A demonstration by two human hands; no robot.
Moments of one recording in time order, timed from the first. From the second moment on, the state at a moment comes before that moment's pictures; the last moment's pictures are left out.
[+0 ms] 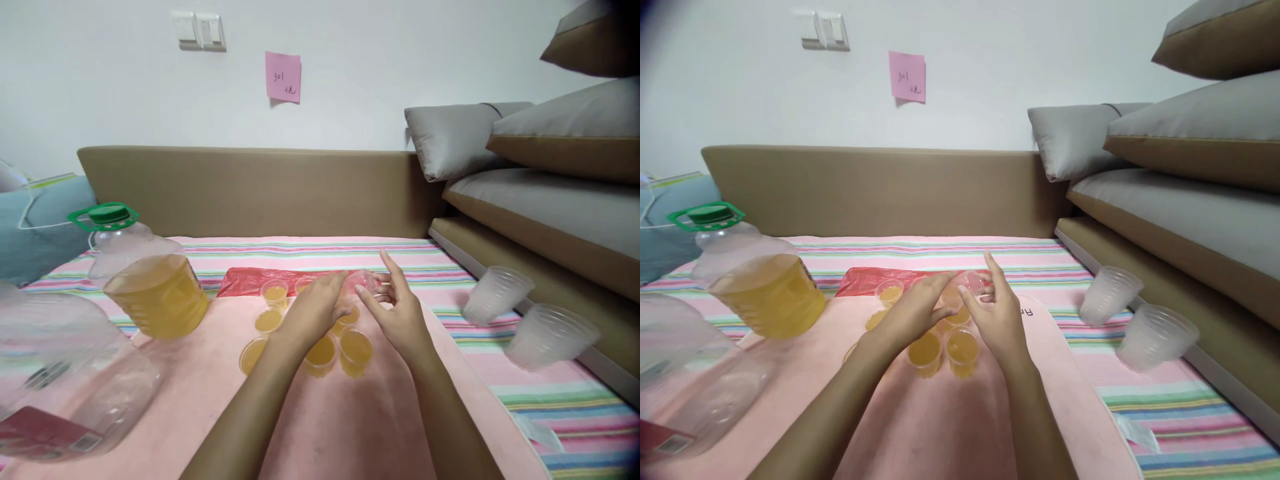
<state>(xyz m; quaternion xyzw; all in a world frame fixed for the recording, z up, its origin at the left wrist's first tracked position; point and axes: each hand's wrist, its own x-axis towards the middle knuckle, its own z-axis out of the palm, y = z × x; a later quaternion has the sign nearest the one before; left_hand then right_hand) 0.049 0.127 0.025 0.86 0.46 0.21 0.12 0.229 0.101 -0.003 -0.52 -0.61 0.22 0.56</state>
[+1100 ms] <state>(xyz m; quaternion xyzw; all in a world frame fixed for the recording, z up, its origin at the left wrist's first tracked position) 0.047 0.128 0.020 0.89 0.41 0.19 0.04 0.232 0.090 0.007 -0.55 -0.68 0.21 0.44</state>
